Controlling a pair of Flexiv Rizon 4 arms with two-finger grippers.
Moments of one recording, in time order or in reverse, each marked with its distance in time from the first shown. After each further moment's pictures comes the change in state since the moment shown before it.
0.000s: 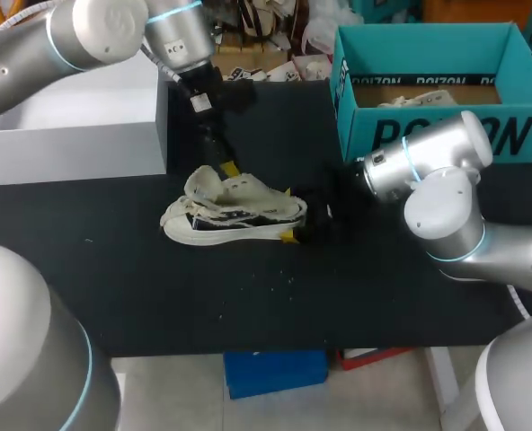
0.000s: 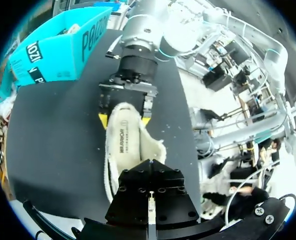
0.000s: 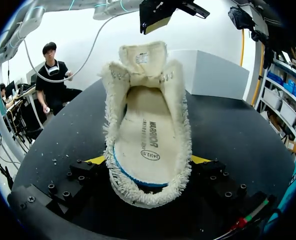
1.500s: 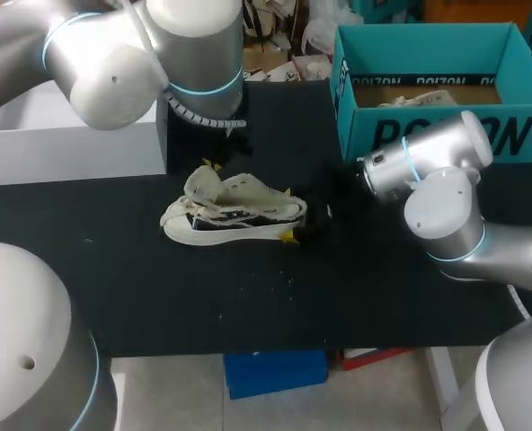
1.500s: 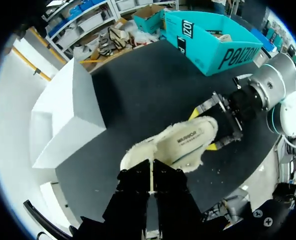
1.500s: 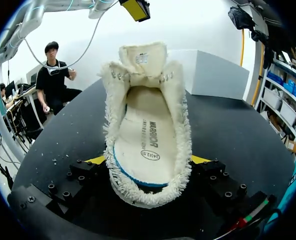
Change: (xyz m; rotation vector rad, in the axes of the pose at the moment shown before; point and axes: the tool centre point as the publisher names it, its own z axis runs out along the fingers) left arm 0.015 0.018 -0.030 0.092 -0.852 -1.027; right arm 0.000 0.000 0.000 0.000 0.000 0.000
